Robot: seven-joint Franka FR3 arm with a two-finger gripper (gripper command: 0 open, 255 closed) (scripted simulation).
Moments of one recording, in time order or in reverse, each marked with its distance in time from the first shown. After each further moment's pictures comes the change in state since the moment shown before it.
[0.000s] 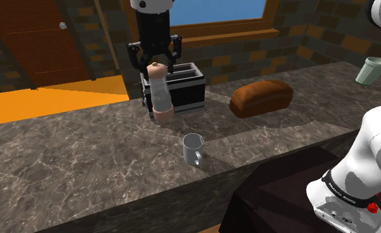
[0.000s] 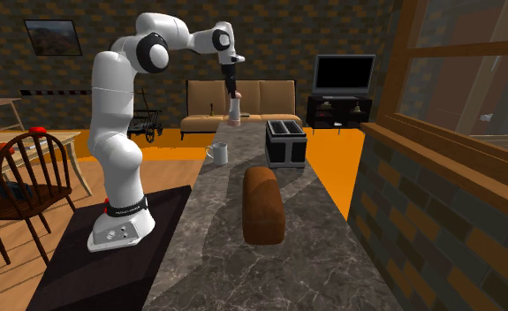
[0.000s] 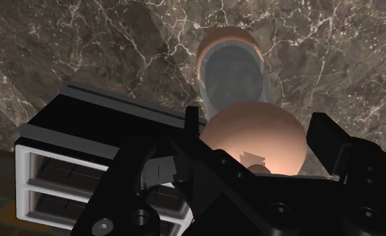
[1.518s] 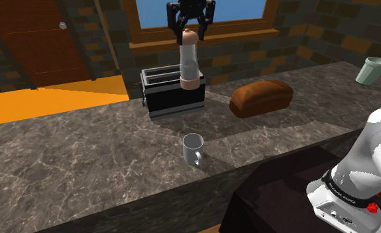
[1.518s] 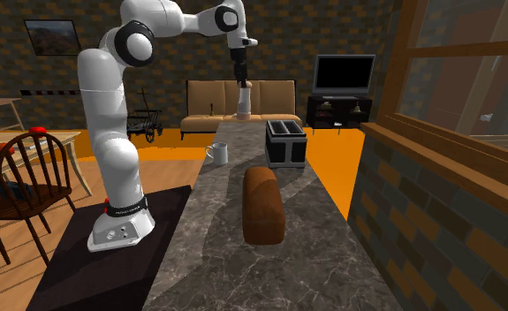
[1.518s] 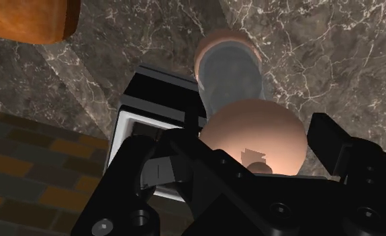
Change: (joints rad) arm -0.134 -0.148 -0.085 -0.023 0.051 -0.113 -0.223
